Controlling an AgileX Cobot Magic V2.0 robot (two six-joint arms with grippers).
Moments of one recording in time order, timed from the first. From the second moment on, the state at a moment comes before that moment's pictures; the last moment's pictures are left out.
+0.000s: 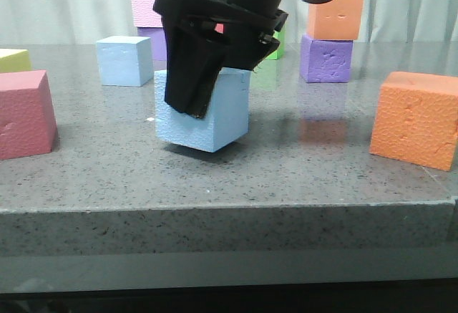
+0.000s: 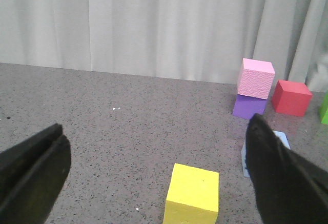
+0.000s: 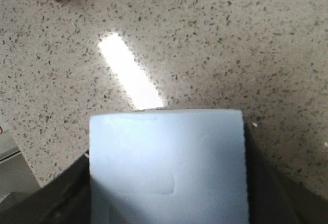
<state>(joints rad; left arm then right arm) 0.03 0.70 -0.65 -0.07 0.15 -0.02 0.61 1.80 -1.53 0.35 0.99 -0.44</state>
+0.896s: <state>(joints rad) 0.03 0.70 -0.65 -0.07 0.15 -0.02 0.57 1.75 -1.72 0.33 1.06 -0.30</state>
